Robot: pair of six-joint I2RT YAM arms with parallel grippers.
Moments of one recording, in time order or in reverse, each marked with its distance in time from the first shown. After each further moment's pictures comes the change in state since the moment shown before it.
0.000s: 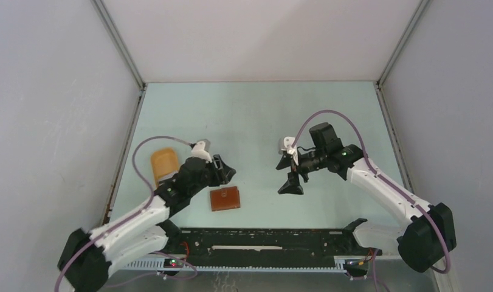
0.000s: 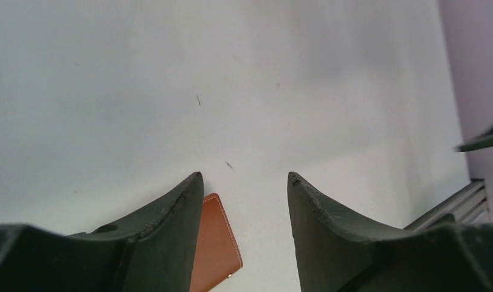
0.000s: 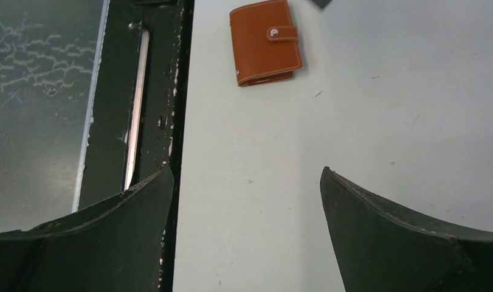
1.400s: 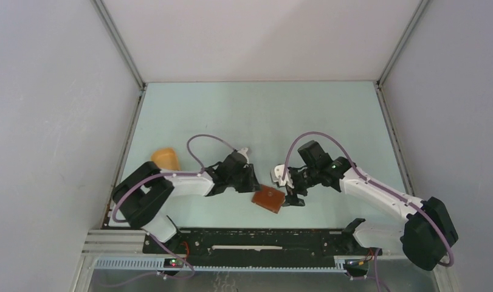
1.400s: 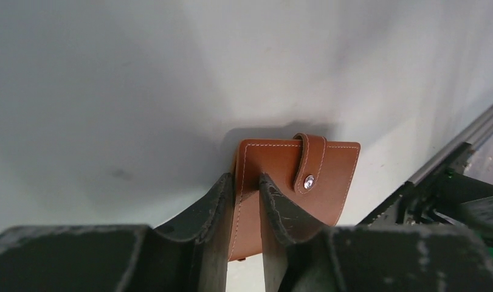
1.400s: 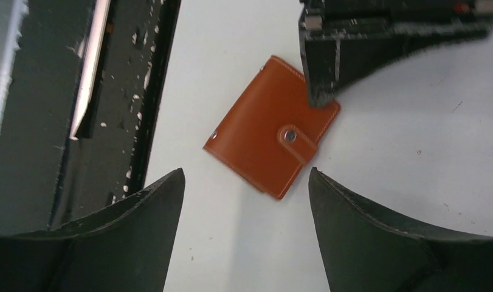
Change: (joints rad) left arm -0.145 0.593 0.188 0.126 0.214 -0.132; right arm 0.141 0.010 -0.142 -0.007 0.178 -0.277
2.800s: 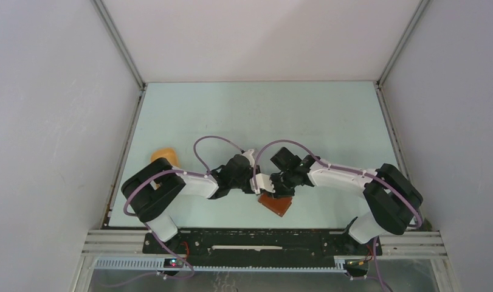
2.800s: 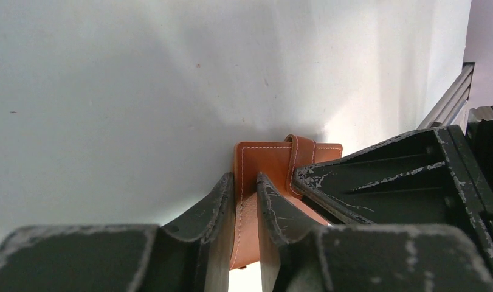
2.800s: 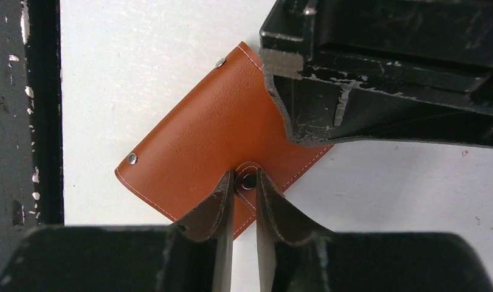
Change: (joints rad) left arm -0.048 0.127 -0.003 0.269 0.087 0.003; right arm 0.183 0.347 0.081 0.070 0.375 -0.017
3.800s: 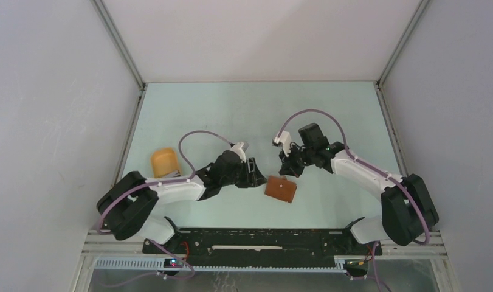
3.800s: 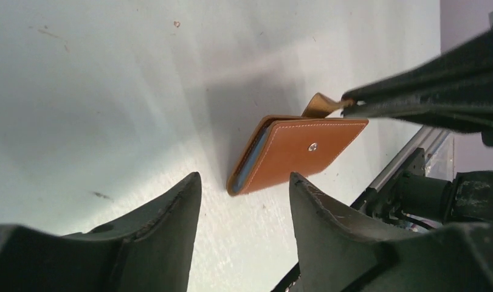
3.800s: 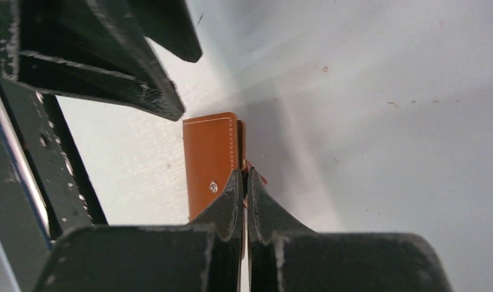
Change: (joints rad) left arm 0.040 -0.194 -0.013 -0.123 -0.092 0.037; right arm -0.291 -0.119 0.022 0.116 -0.156 0.487
